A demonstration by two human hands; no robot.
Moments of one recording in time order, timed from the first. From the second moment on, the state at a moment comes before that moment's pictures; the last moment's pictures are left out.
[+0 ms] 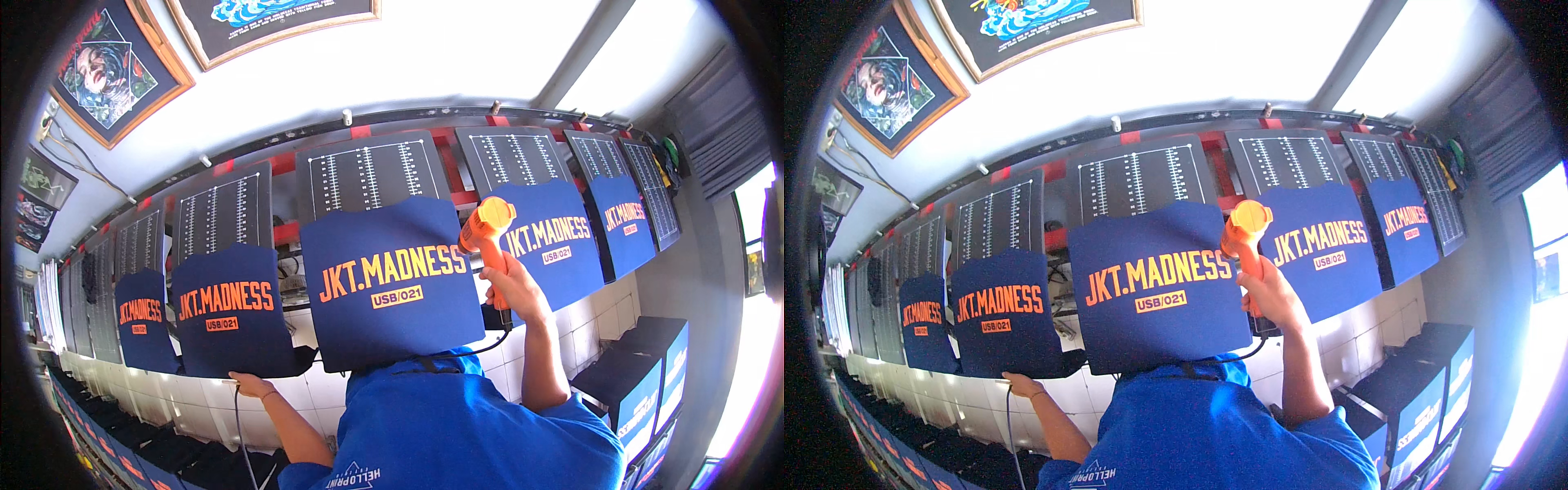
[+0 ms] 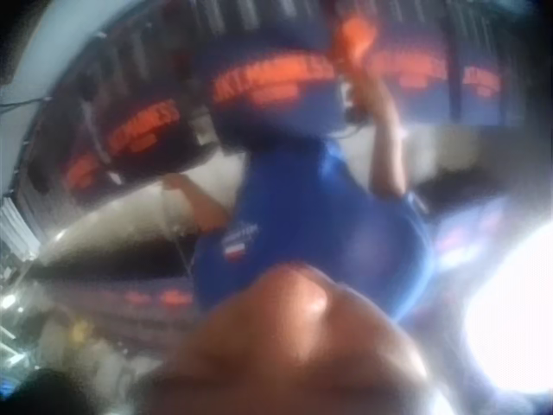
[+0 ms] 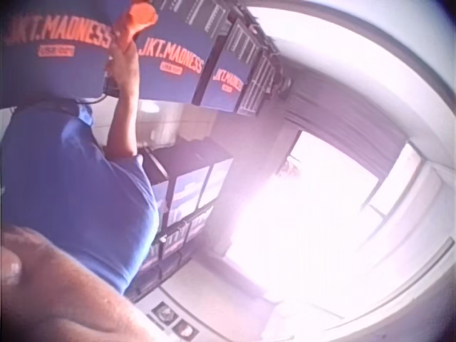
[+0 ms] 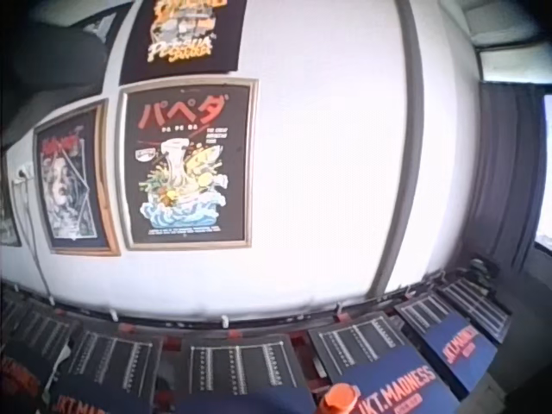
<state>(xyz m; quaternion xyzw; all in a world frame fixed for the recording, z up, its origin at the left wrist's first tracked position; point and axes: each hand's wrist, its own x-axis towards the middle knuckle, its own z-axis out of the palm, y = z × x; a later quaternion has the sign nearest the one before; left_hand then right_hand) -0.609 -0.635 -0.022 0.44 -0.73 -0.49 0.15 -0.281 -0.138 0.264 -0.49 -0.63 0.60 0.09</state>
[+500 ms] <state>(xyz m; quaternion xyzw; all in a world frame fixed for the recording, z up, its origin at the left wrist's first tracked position) -0.611 -0.639 -0.028 0.44 -0.77 -0.44 0.16 -0.280 -0.134 0.254 -0.47 -0.64 0.60 0.05</state>
